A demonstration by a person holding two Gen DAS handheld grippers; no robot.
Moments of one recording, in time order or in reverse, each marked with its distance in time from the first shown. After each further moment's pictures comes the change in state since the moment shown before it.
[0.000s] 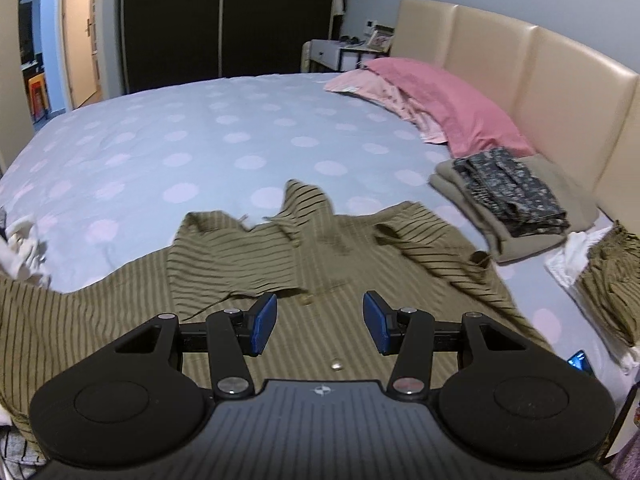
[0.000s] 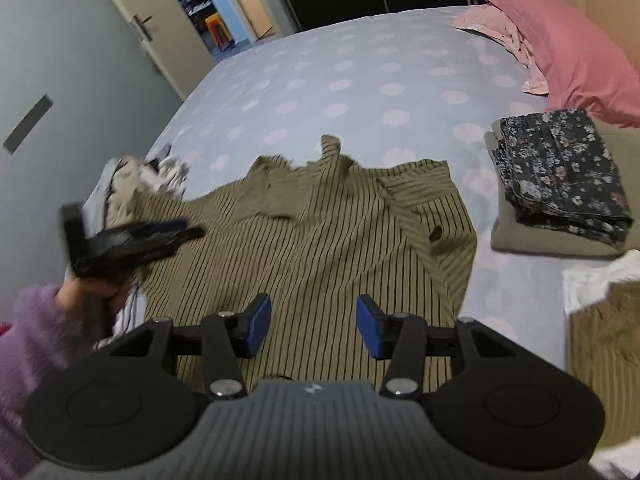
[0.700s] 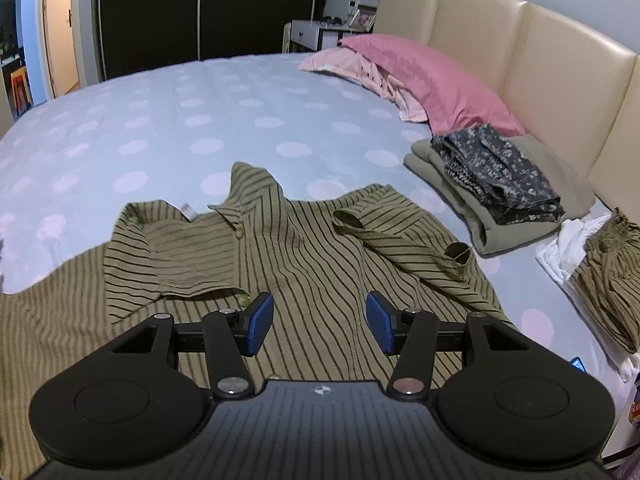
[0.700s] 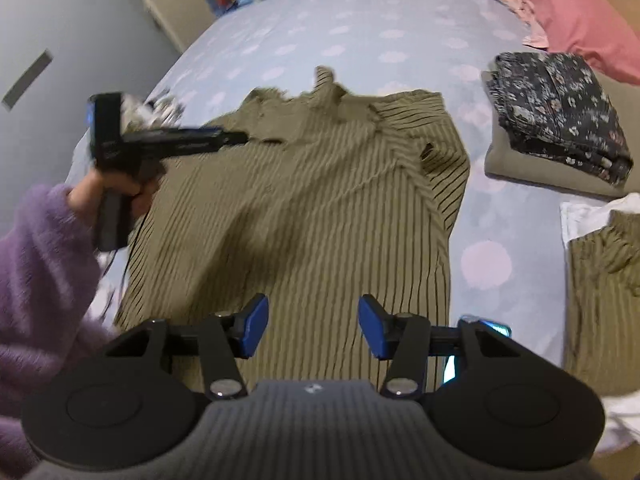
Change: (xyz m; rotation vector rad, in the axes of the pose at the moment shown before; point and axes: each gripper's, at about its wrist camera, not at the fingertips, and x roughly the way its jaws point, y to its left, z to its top) left arm 0.075 -0.046 0.002 -0.005 0.065 -0.019; right arm 0.044 -0.042 -0.072 -0.013 0.057 0.005
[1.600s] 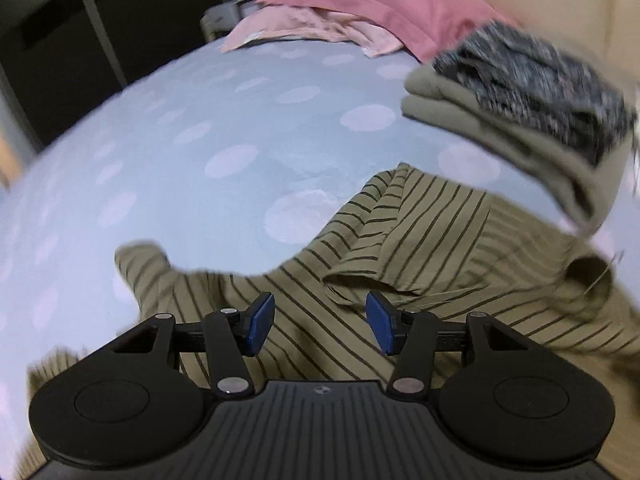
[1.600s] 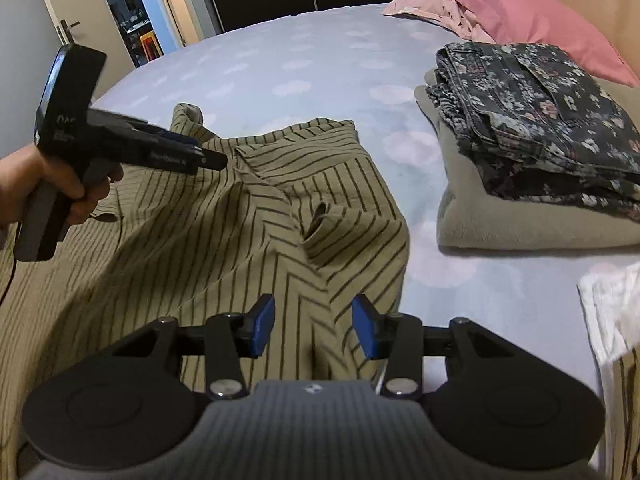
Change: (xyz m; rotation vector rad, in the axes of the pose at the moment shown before) left arm 0.211 -0.045 0.061 0.456 0.071 0.073; right arm 0.193 -0.106 0.068 0.032 -0.180 -0.191
